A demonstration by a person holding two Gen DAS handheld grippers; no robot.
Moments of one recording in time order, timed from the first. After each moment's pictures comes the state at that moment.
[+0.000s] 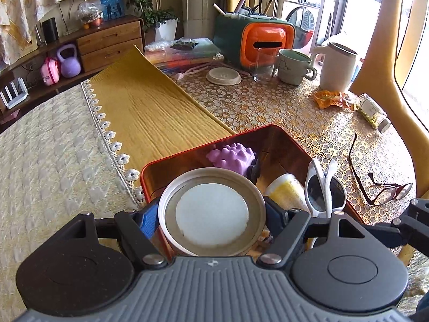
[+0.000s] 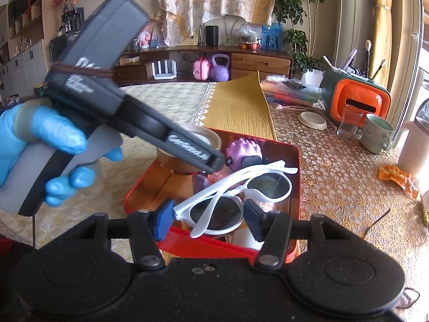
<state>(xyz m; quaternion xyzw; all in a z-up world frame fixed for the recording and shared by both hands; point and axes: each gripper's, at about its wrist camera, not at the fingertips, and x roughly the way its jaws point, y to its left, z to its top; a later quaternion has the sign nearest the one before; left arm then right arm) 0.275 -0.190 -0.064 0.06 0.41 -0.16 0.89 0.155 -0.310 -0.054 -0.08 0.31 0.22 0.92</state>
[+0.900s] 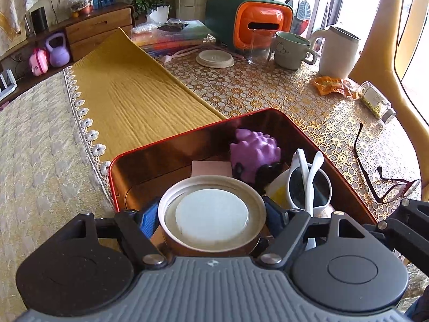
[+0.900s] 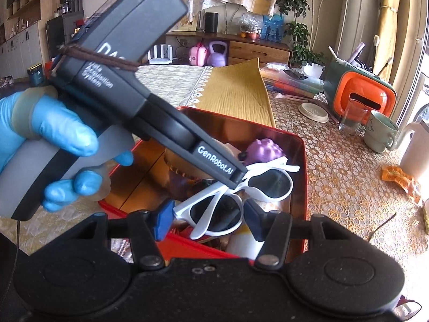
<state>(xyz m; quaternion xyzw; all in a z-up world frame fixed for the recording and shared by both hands) 0.295 -0.205 -0.094 0.06 0.43 -0.18 0.88 0.177 -0.301 -0.076 -0.11 0.33 0.20 0.92</state>
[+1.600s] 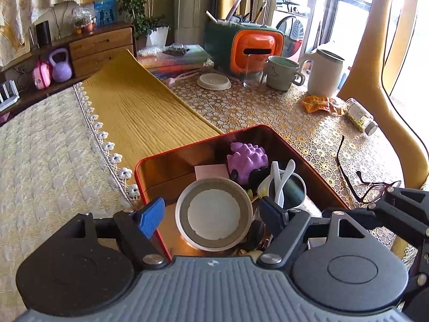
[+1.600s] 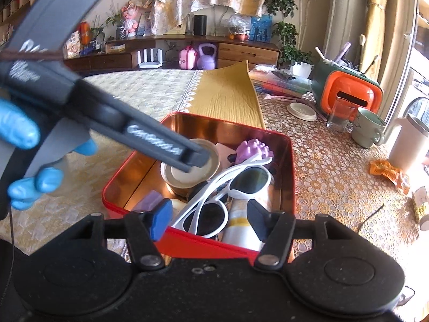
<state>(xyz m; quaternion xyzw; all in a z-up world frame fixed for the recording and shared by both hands) 0.255 -0.177 -0.062 0.04 0.39 -0.19 0.90 0.161 -0.308 -0.061 -0.08 0.32 0.18 0.92</state>
